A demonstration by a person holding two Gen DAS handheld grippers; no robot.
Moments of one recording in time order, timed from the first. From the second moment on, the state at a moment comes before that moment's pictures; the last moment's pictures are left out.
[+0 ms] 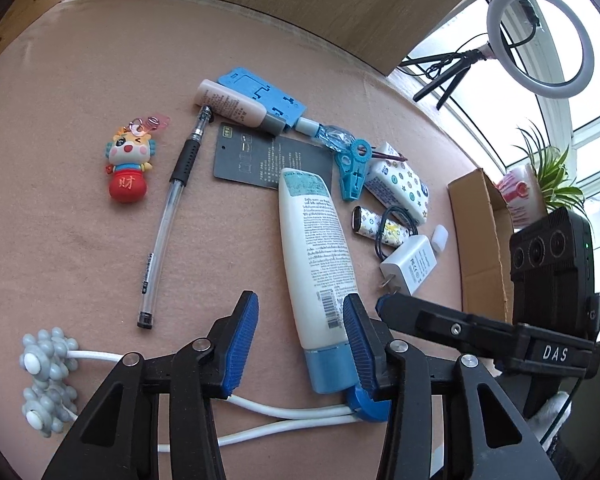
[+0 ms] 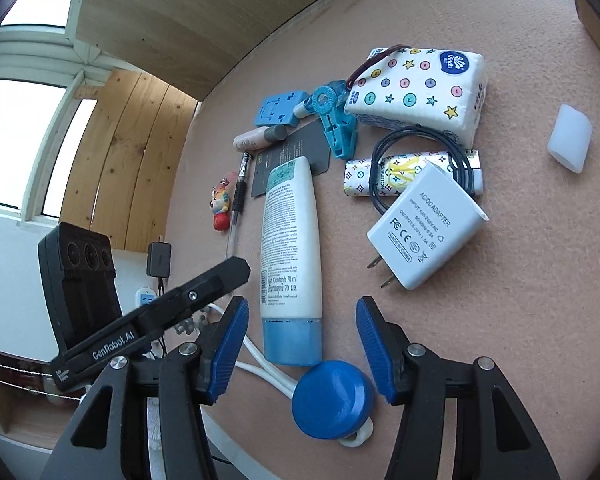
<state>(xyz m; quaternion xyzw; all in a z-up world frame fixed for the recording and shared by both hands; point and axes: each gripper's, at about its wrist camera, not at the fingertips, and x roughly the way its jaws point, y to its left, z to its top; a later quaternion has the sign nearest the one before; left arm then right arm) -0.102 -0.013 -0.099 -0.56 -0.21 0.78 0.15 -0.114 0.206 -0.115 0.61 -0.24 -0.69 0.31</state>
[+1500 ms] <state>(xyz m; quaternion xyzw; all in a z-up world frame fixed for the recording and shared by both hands) -0.086 0.167 -0.028 -0.51 -0.13 0.81 0.26 -0.122 0.283 -0.042 0.55 -0.16 -0.78 0.26</state>
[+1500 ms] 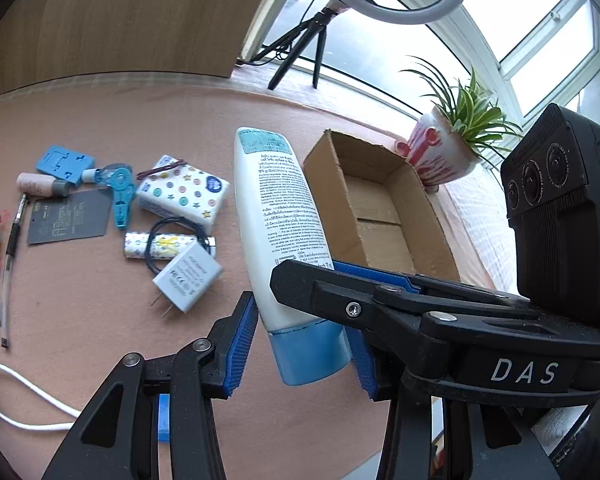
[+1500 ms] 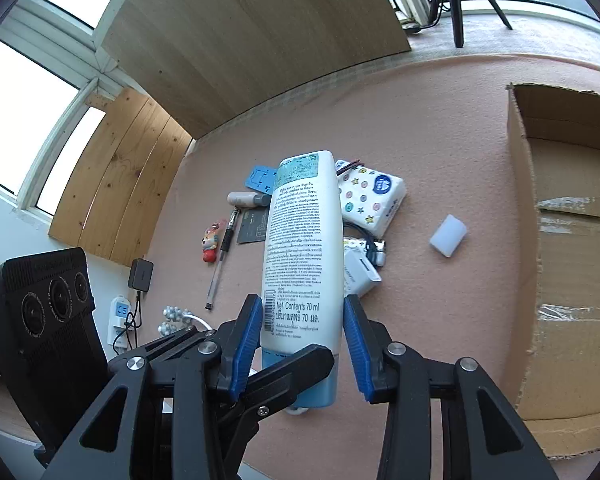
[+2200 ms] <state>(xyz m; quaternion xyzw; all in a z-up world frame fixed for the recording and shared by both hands) -0.076 0.318 -0.035 -0.51 -0.08 0.79 0.33 -0.101 0.430 -0.038 0.52 -0.19 -0.82 0.15</state>
